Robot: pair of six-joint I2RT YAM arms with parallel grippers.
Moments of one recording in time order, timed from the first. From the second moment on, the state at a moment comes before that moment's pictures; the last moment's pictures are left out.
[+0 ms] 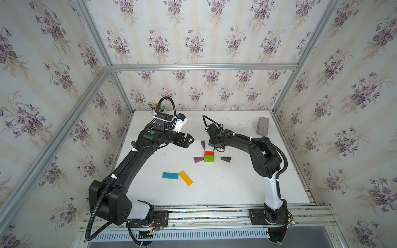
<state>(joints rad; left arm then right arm) -0.31 1.40 1.29 -0.72 0.39 0.04 0.65 2.12 1.52 -0.56 0.32 0.80</state>
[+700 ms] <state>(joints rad) -0.31 1.40 1.29 -0.72 0.39 0.04 0.66 2.13 1.52 -0.56 0.30 0.80</state>
